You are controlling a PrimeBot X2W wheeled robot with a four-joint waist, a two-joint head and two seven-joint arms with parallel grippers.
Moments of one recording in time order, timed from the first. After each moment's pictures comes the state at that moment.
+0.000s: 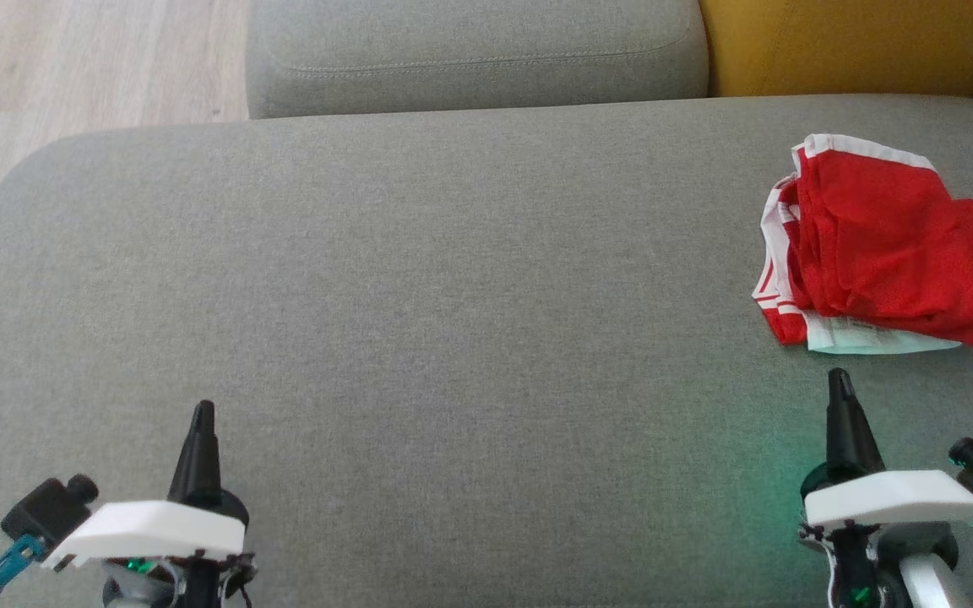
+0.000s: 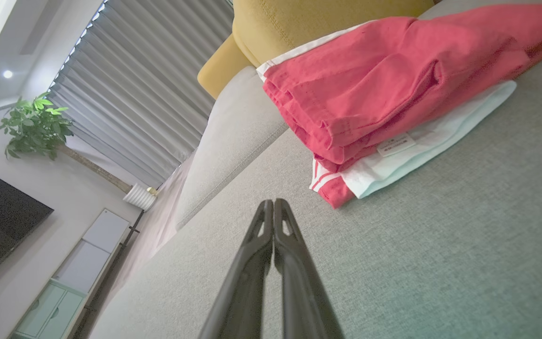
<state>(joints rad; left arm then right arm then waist) 0.03 0.04 -0.02 0.23 -0.87 -0.06 -0.09 -0.03 -0.05 0.02 0.32 0.78 0.13 -0.11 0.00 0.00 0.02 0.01</state>
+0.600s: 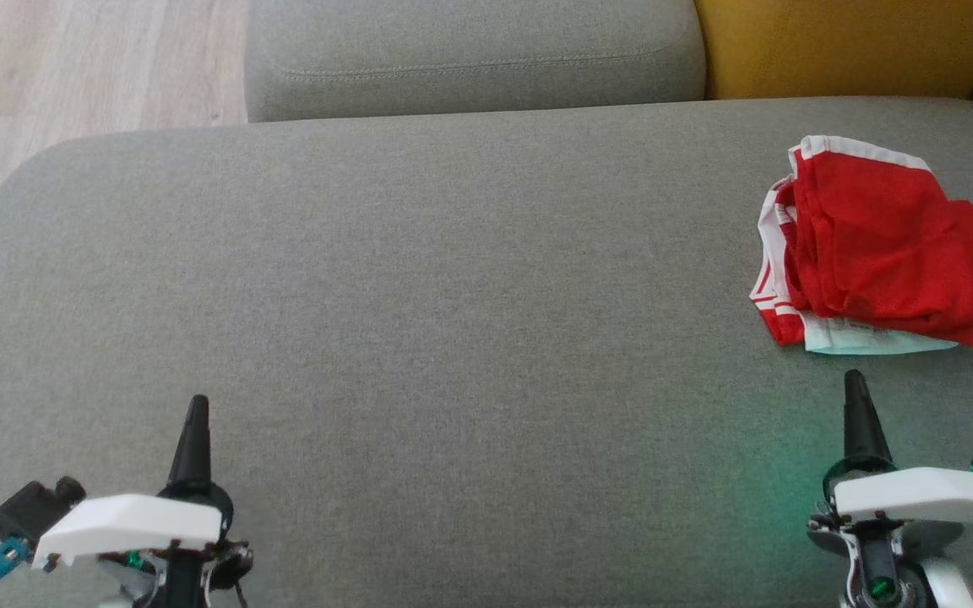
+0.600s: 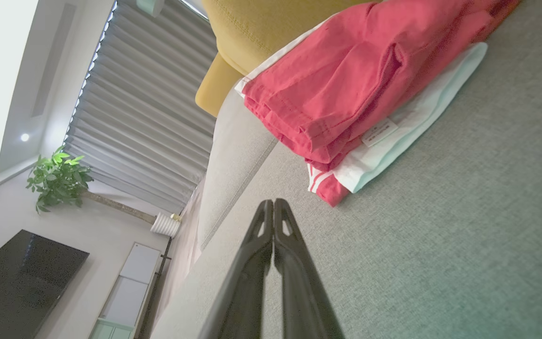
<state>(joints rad) 0.01 0.04 -0.01 0.24 -1.06 -0.07 -0.04 -0.03 -0.05 -0.01 0.32 1.00 0.13 -0.06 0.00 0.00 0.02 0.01</state>
